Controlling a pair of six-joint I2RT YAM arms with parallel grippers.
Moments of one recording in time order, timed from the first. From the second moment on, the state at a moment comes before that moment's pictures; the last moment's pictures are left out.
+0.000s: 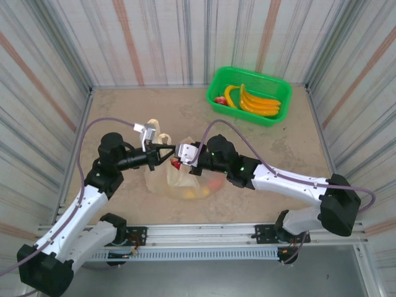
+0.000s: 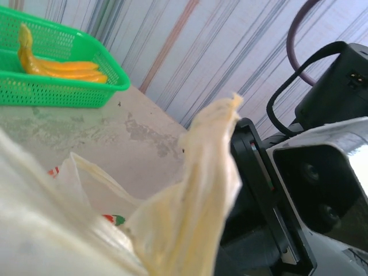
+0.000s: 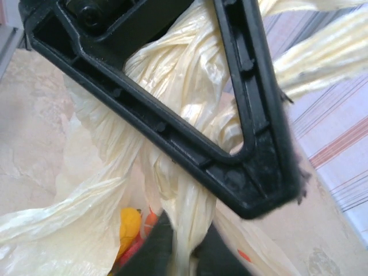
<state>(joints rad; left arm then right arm) -0.39 0.83 0.67 0.02 0.83 -0.42 1.01 1.33 0.91 0.14 -0.15 -0.48</state>
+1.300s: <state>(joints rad) -0.55 0.82 0.63 0.06 0.88 -0.05 0.77 1.51 1.35 -0.03 -0.92 0.54</state>
